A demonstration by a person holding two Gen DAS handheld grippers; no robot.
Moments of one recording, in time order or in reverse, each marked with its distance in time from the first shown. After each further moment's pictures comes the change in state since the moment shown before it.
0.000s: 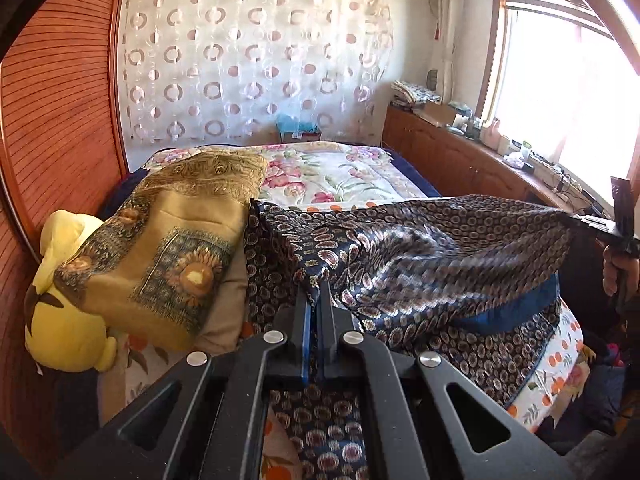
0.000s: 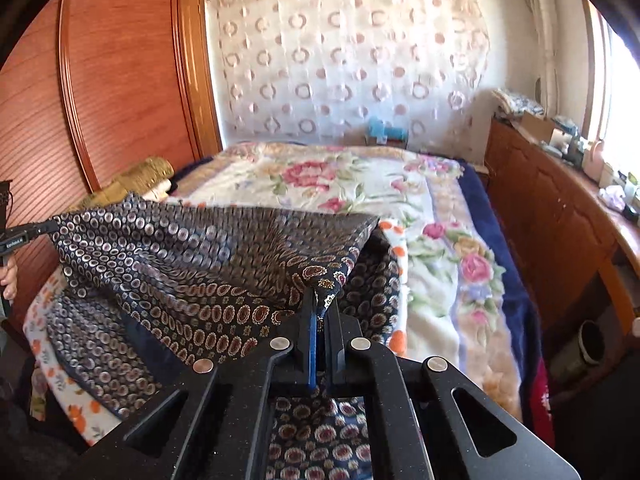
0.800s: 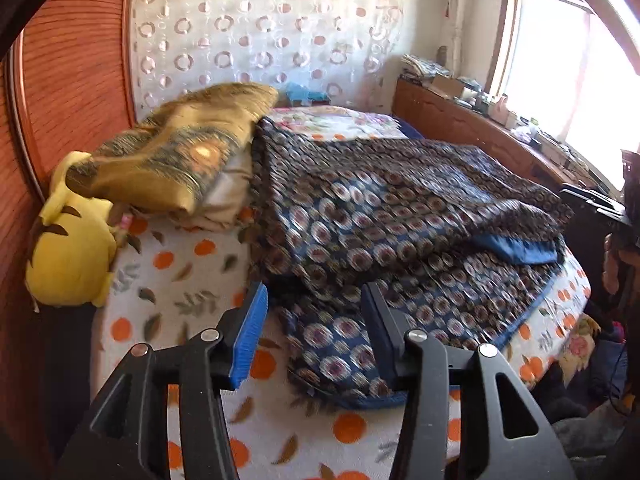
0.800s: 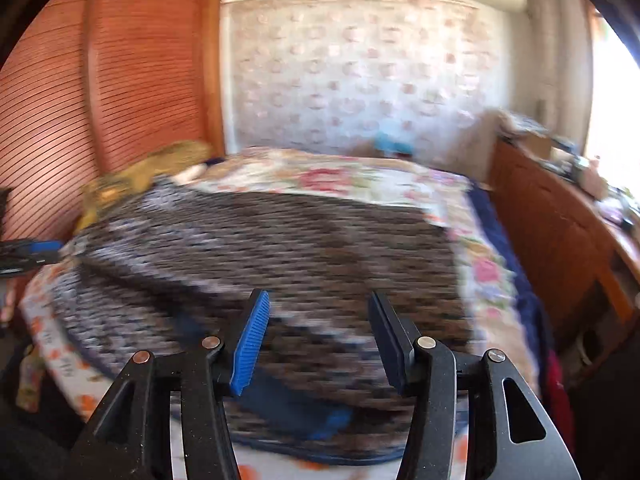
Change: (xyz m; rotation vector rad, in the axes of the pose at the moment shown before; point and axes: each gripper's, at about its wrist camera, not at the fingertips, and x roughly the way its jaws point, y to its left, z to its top) left arm -0.011 -0.012 -0.087 -0.025 0.098 0.012; right arm 0.040 0.126 -0.041 -0.073 -0.043 0.010
